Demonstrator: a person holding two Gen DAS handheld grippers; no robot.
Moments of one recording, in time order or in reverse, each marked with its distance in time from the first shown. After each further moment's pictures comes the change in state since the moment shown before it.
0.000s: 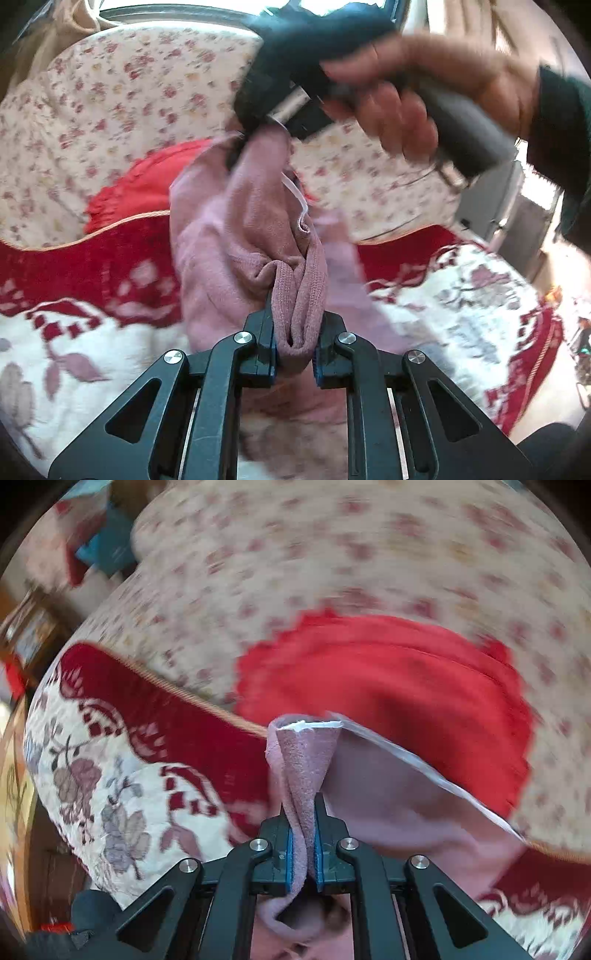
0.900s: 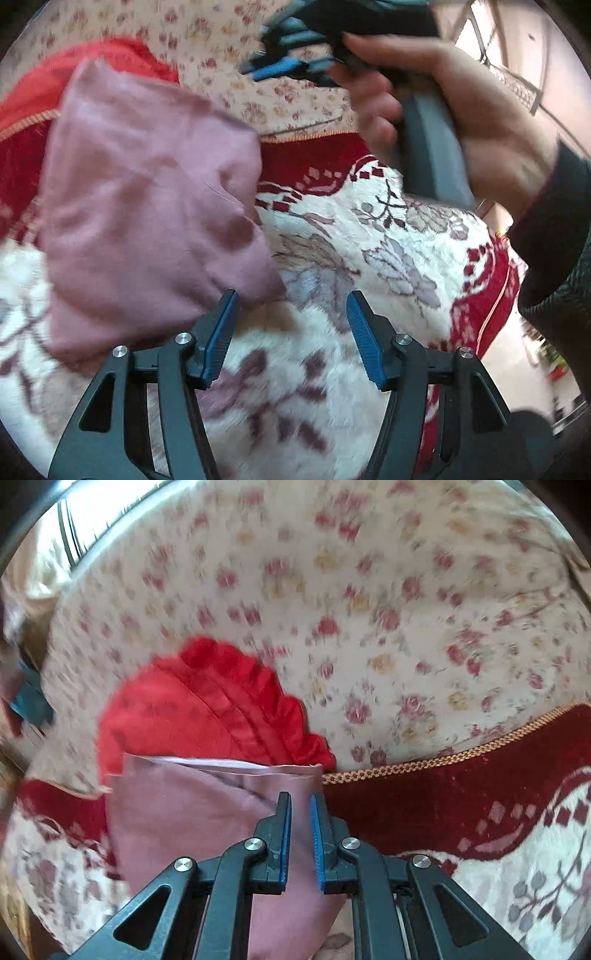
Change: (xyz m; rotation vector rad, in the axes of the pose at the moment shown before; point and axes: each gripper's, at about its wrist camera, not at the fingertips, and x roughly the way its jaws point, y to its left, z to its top) left arm 0.067 -0.117 -0.043 0.043 0.323 -0.212; right arm -0.052 -0.207 -0.170 0.440 -0.416 -0.103
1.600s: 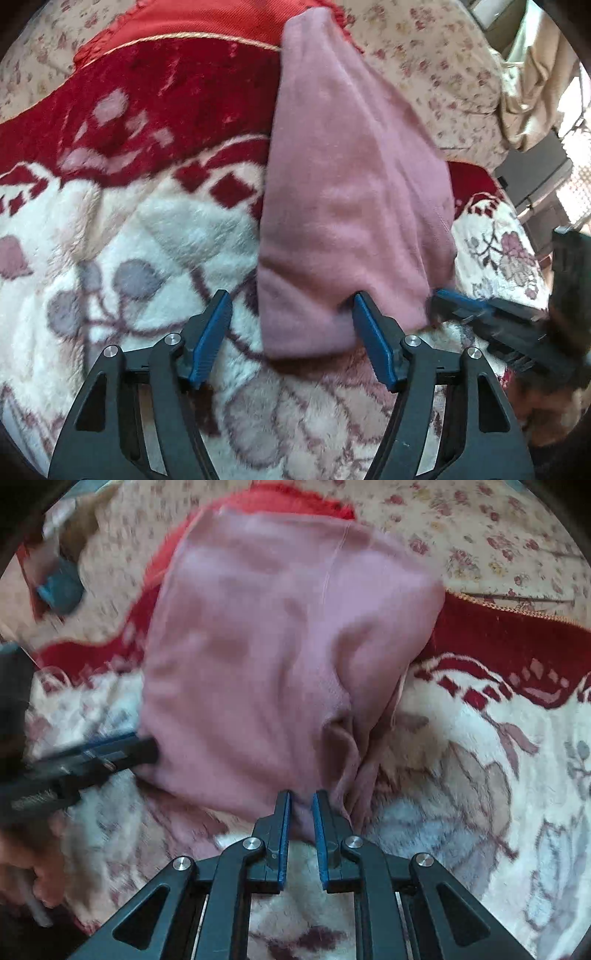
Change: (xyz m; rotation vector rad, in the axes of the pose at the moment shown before) left arm -0.017 0.123 0.001 -0.319 0.102 0.204; right arm -0.002 0.042 -0.192 -0.161 0.251 0.045
